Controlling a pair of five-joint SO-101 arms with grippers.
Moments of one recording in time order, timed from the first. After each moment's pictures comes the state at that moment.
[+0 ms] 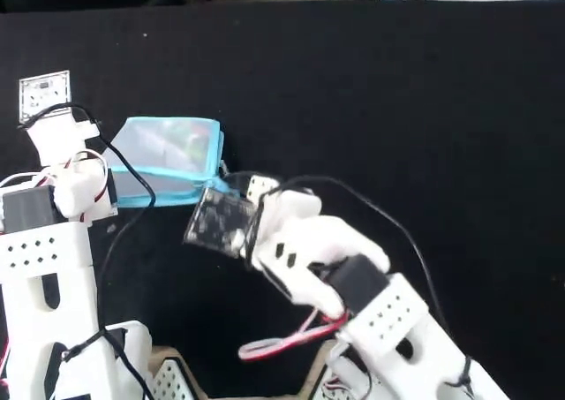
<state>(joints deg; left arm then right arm) -18.5 -42.6 29.5 78.6 -1.8 -41.2 -58.3 54.4 42.5 36.7</state>
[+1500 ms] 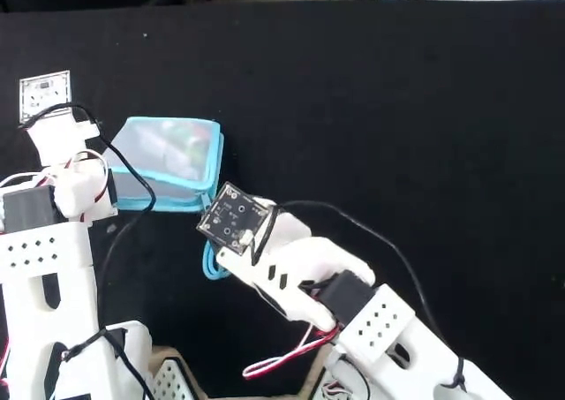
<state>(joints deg) -18.4 -42.6 29.5 78.6 -1.8 -44.7 -60.8 67.9 34.9 16.0</state>
